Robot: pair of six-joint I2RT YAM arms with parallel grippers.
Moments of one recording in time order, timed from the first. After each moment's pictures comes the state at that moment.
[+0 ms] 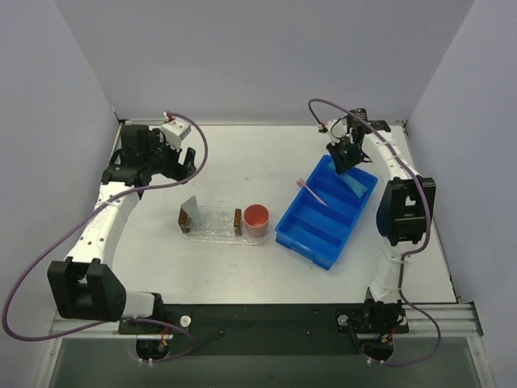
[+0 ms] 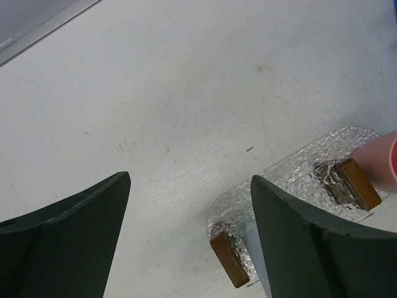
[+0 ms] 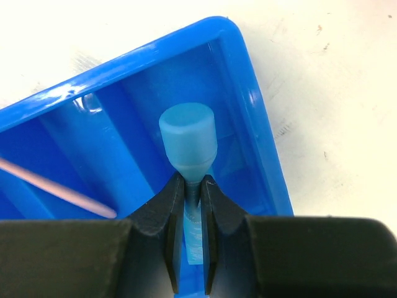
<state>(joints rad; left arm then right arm) -0.08 1.35 1.23 -0.47 0.37 0.33 0.10 2.04 1.75 -0.89 -0.15 -0.54</state>
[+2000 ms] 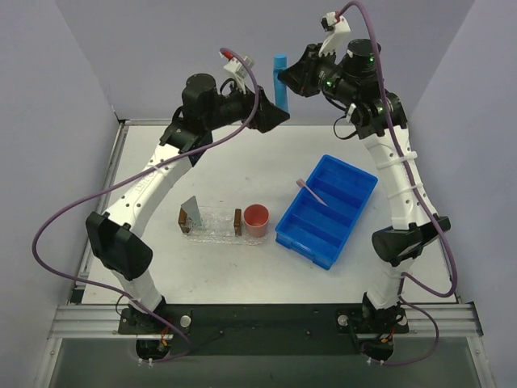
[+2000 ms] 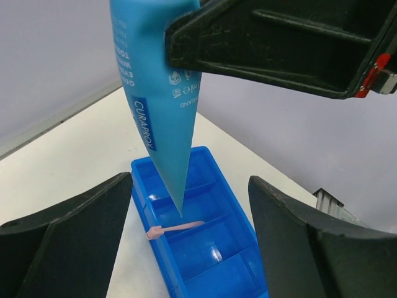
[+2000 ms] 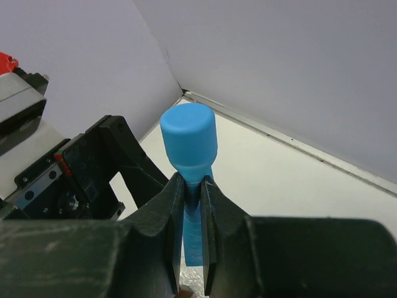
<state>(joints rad) -0.50 1.74 1.85 -0.11 0.57 -0.41 0.39 1.84 2.32 -0.55 -0.39 0.27</state>
